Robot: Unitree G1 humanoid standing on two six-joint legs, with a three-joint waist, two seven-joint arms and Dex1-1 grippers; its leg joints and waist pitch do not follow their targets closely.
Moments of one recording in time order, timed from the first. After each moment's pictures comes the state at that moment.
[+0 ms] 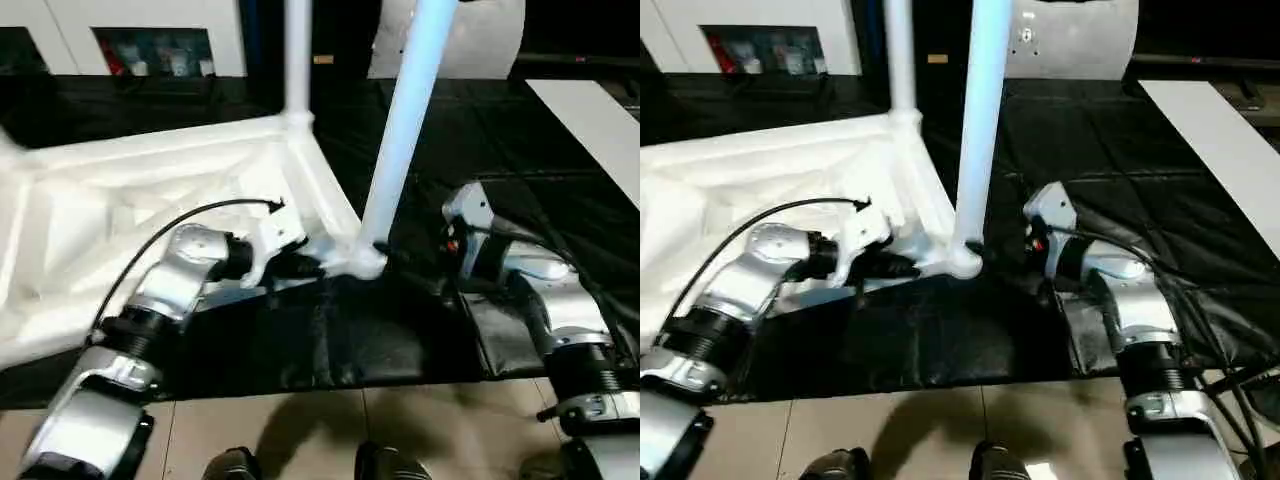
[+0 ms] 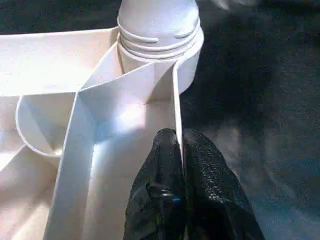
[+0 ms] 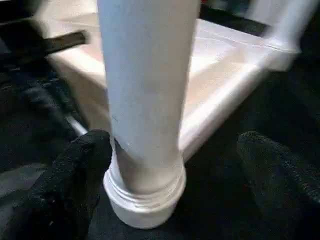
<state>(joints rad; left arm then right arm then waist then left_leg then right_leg) -0.67 0.38 -0.28 0.57 0.03 0.10 -1.17 -0.53 -0.38 0.02 0.47 0.16 0.06 1.06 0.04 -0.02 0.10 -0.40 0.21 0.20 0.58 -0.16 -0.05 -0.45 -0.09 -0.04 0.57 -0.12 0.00</state>
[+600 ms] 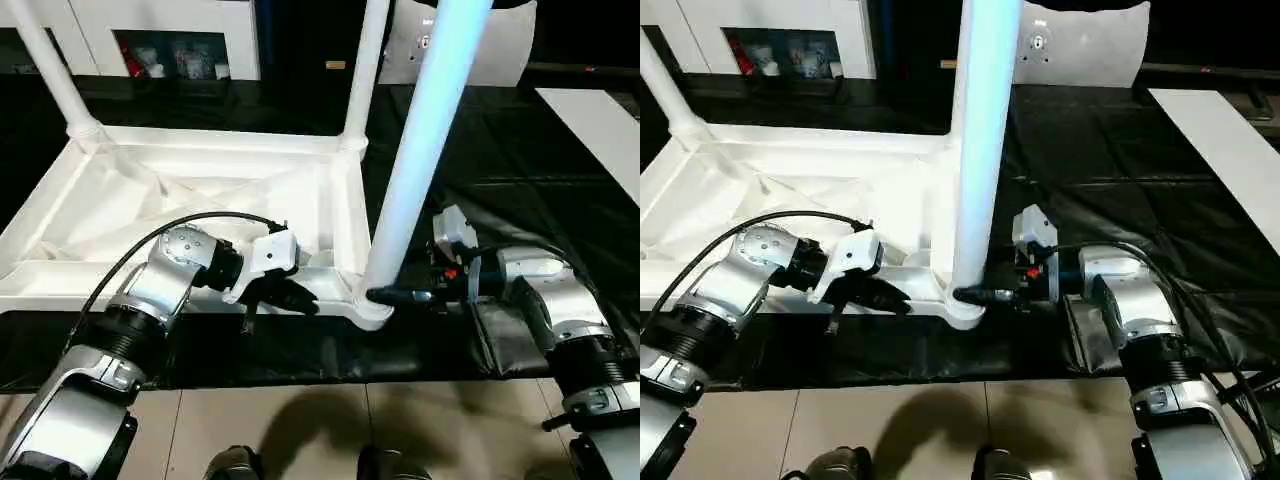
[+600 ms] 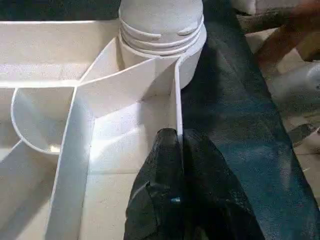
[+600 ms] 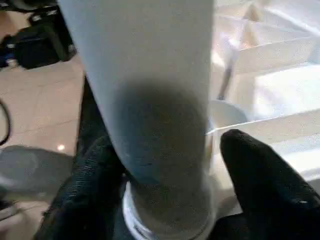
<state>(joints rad) -0.68 0.44 -0.35 0.57 0.00 0.02 -1.42 -0.56 -0.43 0.13 0.51 0.24 0.11 1.43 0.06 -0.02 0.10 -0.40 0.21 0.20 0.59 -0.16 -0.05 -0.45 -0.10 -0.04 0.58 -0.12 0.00</state>
